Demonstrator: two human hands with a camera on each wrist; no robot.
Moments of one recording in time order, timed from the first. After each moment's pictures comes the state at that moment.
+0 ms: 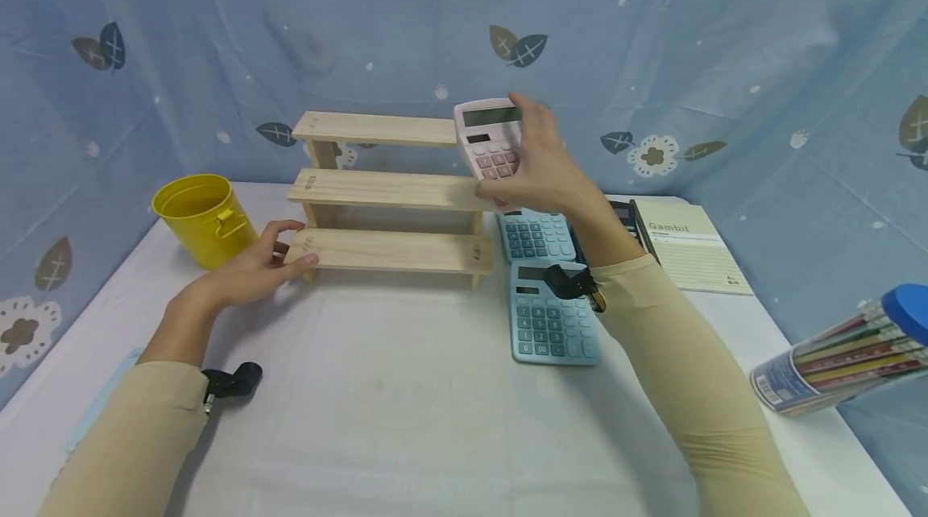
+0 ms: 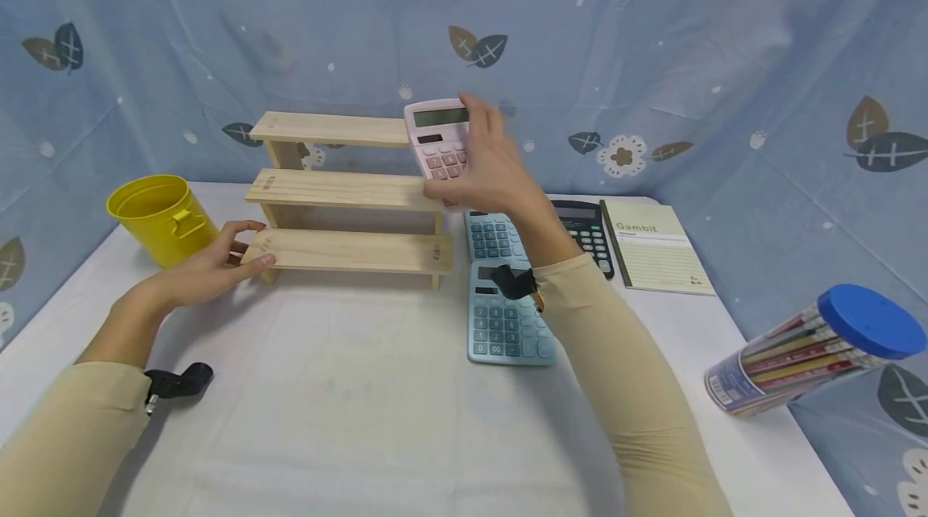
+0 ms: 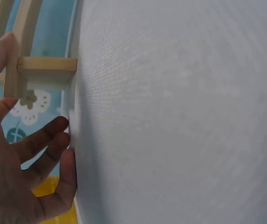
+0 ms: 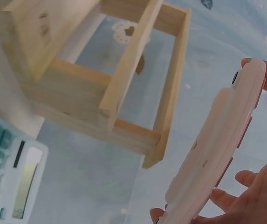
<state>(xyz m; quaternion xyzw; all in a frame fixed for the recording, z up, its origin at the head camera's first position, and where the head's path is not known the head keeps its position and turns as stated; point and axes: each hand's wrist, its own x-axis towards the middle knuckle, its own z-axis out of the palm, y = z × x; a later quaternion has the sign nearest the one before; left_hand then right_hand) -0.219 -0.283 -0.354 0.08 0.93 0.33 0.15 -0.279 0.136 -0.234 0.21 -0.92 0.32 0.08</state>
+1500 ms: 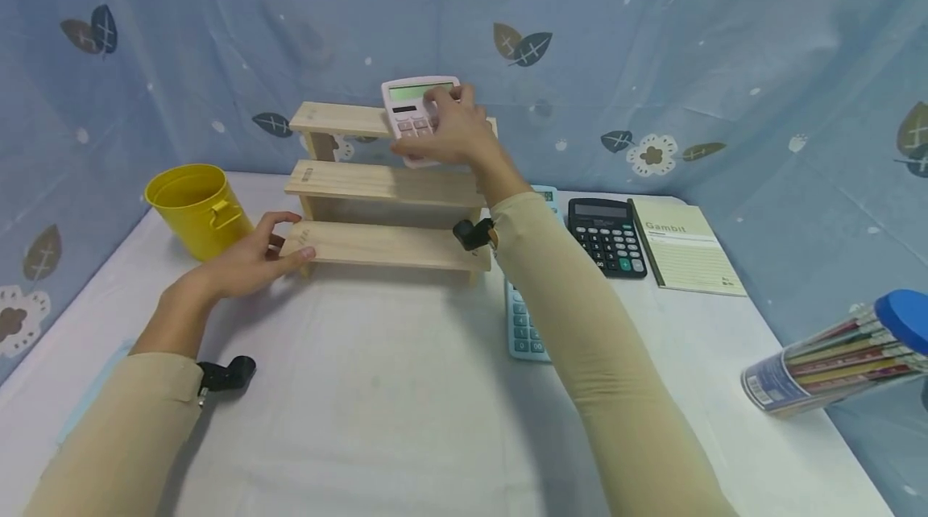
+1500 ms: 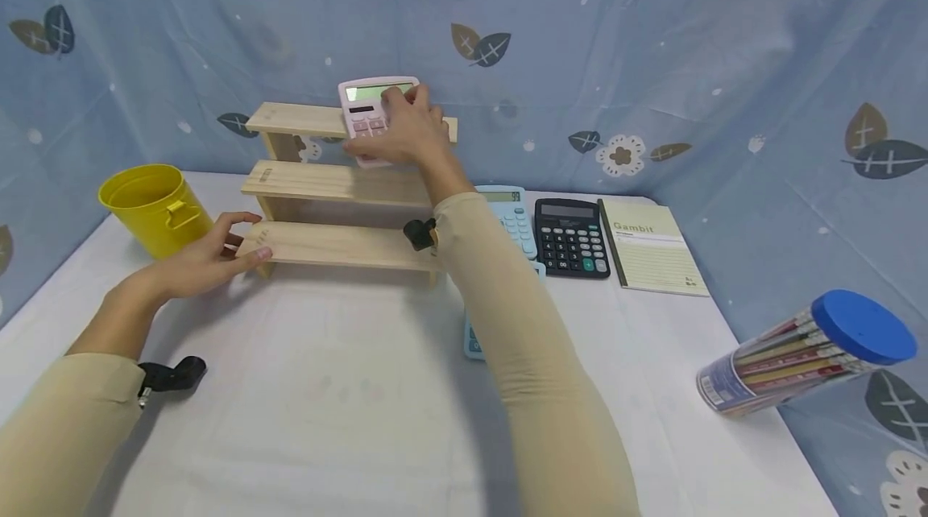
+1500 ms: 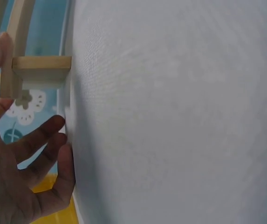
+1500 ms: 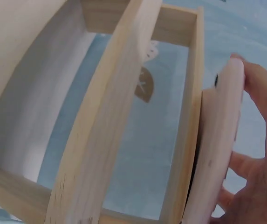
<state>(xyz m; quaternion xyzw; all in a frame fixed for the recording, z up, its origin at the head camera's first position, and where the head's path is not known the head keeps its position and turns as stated) -0.228 -0.295 -0.357 0.09 0.93 0.32 0.15 -0.331 0.025 -0.221 0.14 -0.96 0.24 0.00</state>
